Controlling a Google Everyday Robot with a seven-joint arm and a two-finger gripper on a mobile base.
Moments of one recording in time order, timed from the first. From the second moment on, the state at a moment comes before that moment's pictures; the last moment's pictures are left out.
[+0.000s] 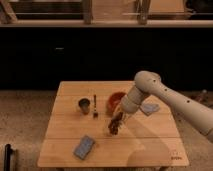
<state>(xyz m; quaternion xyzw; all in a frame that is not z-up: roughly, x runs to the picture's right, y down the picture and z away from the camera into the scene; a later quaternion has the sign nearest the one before) 0.076 0.153 0.744 -0.33 -0.36 -0.21 0.85</state>
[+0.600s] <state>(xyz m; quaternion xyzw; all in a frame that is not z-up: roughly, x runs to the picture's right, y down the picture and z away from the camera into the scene) 0.075 0.177 0.761 -0.35 -0.37 -0.21 0.83</state>
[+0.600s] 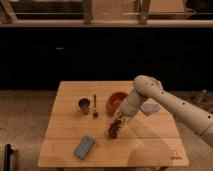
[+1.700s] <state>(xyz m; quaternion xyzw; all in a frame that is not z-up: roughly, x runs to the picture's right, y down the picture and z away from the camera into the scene) 0.095 0.212 0.797 -0.37 -0.35 -0.18 0.84</state>
